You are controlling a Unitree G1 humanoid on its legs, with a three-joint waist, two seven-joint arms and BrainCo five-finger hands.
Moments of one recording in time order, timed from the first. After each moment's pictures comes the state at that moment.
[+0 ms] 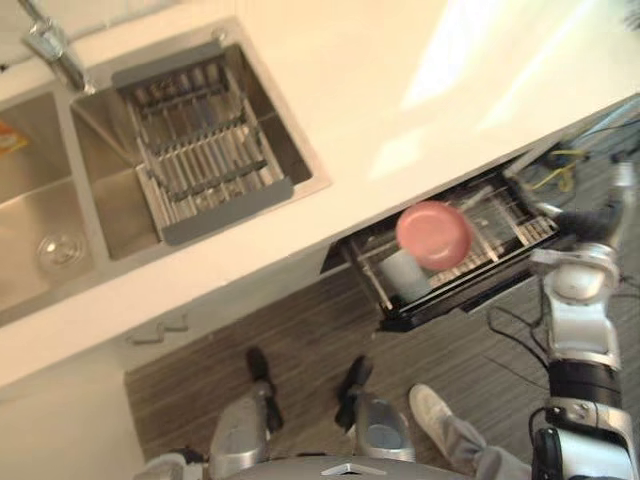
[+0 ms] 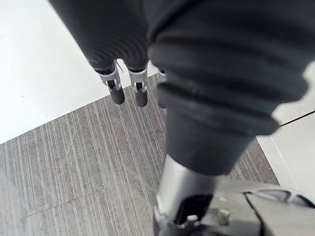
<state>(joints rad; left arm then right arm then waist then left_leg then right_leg) 0.13 0.14 0.12 0.94 -0.04 0.35 0.05 -0.23 -0.54 -0.46 0.10 -0.12 0.11 -0.43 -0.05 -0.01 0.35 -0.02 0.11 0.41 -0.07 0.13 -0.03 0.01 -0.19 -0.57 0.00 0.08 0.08</state>
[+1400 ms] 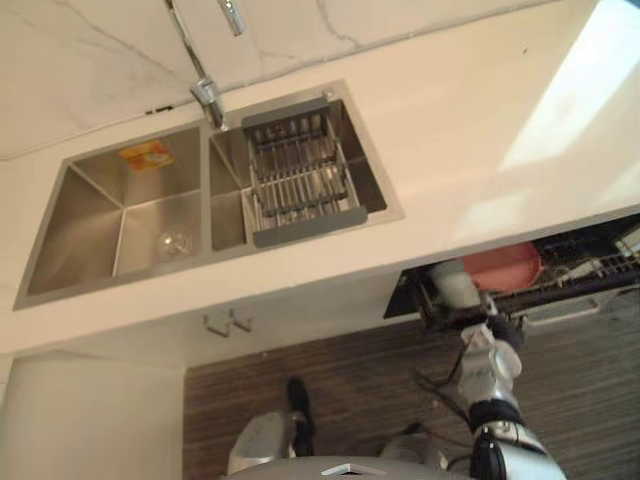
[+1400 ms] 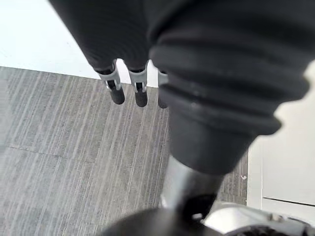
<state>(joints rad) 0.26 0.00 0.15 1.01 -0.15 0.19 0.06 -0.29 -0.26 -0.36 0.77 0.79 -0.27 -0.24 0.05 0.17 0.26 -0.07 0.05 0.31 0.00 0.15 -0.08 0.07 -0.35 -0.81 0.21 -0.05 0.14</state>
